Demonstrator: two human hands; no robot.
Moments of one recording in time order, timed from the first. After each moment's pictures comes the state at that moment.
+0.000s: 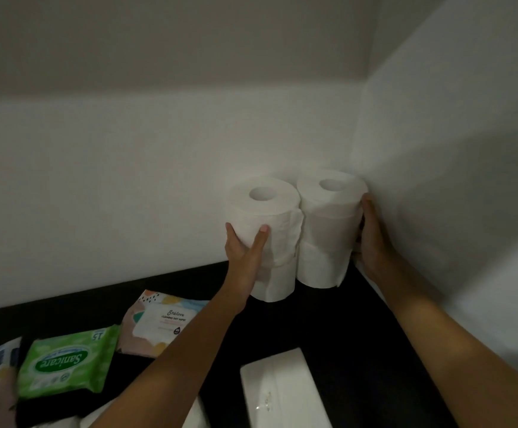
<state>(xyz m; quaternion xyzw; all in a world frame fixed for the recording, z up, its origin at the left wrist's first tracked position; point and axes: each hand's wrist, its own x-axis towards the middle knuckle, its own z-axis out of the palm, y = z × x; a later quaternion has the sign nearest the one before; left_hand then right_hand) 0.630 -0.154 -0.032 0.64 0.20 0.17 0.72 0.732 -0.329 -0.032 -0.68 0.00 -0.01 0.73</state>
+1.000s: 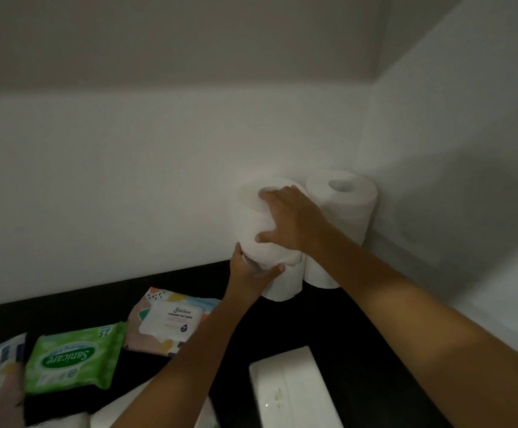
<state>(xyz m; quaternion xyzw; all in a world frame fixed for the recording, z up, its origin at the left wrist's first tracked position) 0.615 -0.141 -0.058 0.73 0.16 0.14 0.65 0.674 -0.229 0.045 -0.92 -0.39 -0.09 0.06</state>
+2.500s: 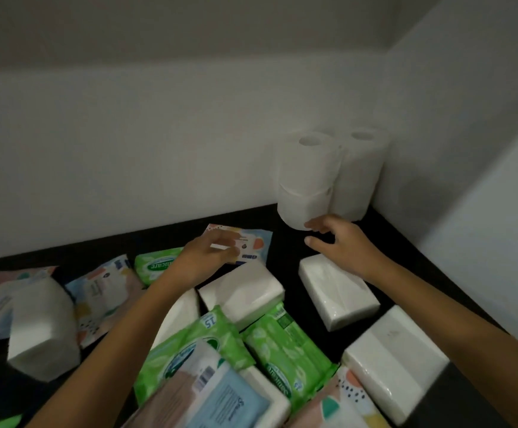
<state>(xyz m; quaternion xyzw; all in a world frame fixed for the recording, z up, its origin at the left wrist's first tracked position) 0.410 -0.043 -0.006 0.88 0.16 0.01 0.44 0.495 -0.269 -0.006 -0.88 -0.25 0.02 0.39</state>
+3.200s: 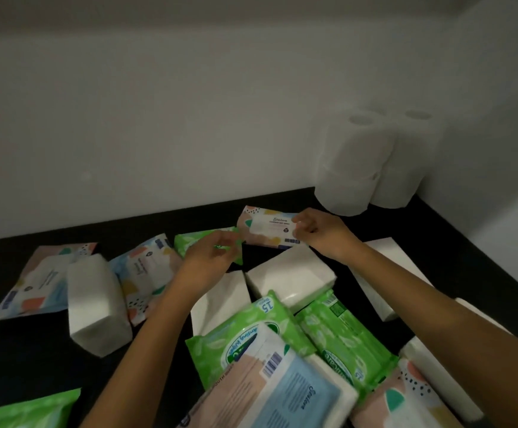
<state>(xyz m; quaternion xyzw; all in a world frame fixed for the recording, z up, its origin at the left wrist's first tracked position) 0.367 0.011 -0.031 0.85 0.21 0.06 0.47 0.495 -0.160 -0.039 -0.89 -0.22 0.12 0.37</state>
